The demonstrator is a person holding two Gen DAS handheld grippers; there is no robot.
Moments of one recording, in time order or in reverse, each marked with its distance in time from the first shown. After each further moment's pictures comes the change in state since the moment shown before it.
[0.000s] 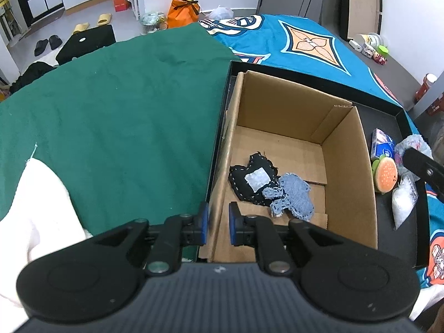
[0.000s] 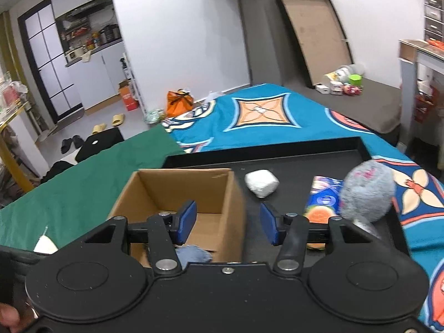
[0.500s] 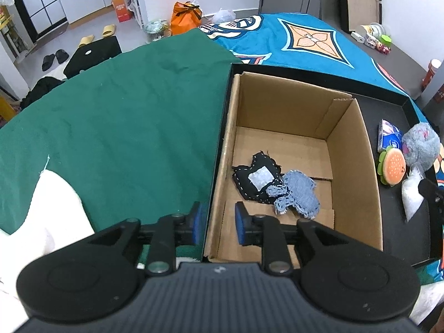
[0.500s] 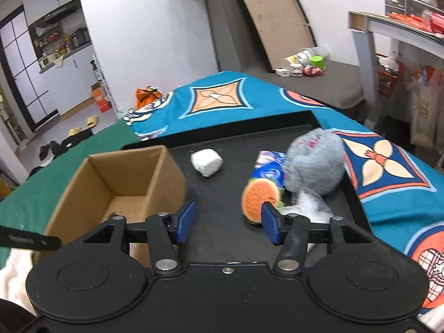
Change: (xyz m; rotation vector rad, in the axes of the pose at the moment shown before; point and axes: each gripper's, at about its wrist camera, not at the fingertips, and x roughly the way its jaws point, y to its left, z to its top) left arm -0.005 -0.017 -0.003 0.064 -0.015 0.076; right arm 0.001 -0.056 -0.034 0.057 0.023 -0.093
